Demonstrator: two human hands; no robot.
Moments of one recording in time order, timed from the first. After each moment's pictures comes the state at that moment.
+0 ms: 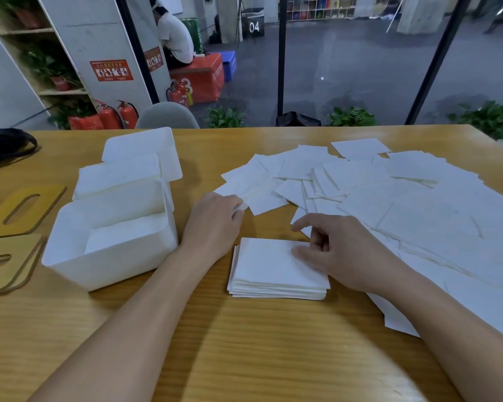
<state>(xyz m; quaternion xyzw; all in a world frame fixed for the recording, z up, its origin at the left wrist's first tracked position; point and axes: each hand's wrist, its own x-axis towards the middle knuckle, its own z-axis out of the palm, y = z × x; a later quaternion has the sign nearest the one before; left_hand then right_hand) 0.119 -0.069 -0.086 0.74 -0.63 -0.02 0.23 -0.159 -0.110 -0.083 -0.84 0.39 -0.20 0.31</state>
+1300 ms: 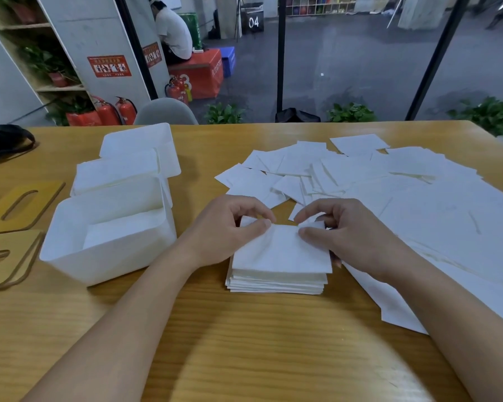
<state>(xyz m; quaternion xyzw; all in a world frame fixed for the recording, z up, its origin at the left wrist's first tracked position) 0.109 -0.050 -0.074 0.57 -0.69 -0.26 0.36 -0.163 -0.112 -0.062 -0.74 0.39 -0.27 0.49</state>
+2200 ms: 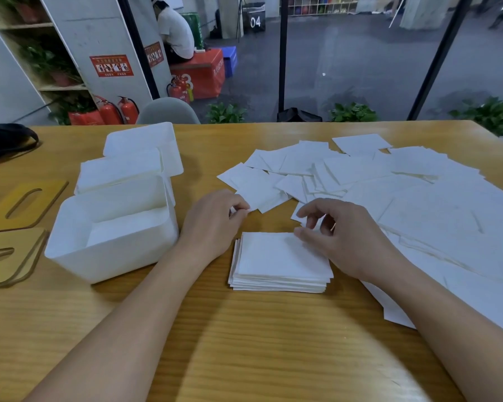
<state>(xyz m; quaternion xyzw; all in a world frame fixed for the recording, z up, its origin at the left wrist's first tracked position) 0.122 -0.060 -0.089 0.70 -0.65 -0.06 0.29 -0.154 -0.110 -0.079 -0.81 0.41 -0.28 0.31</state>
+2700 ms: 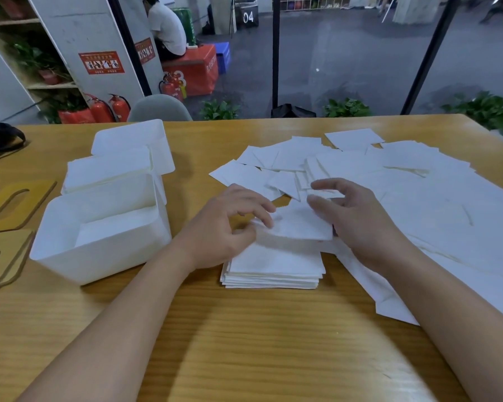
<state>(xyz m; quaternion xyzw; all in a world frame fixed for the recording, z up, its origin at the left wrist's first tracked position) 0.106 -0.045 -0.075 0.50 -0.76 -0.20 0.36 -0.162 -0.116 -0.064 -0.62 0.46 -0.37 0.52</state>
